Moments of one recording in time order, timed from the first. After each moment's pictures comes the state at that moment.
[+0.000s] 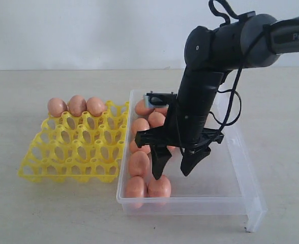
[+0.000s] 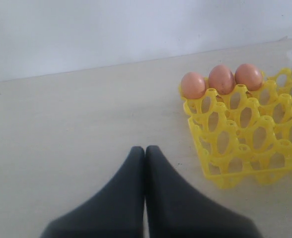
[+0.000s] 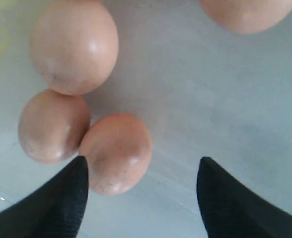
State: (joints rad) left arm 0.10 0.00 0.00 -0.21 0.33 0.34; right arm 0.53 2.04 -1.43 0.39 1.14 -0.04
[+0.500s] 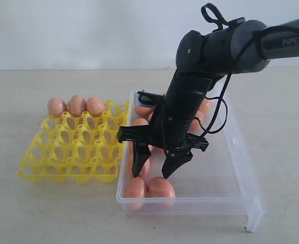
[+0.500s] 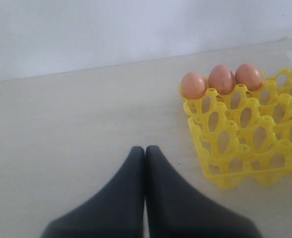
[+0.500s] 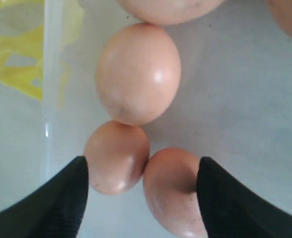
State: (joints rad) left arm 0.10 0.00 0.00 -0.21 0.33 0.34; right arm 0.56 2.05 -1.43 0.51 1.06 0.04
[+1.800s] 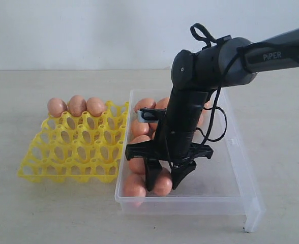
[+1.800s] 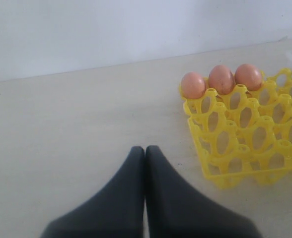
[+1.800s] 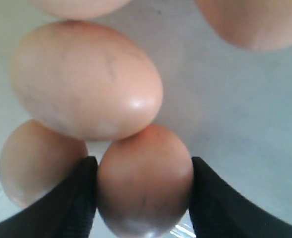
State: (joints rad) left arm 0.10 0.00 0.00 -0.21 0.33 0.33; right arm 0.57 2.13 -1.43 0.42 1.06 0.03
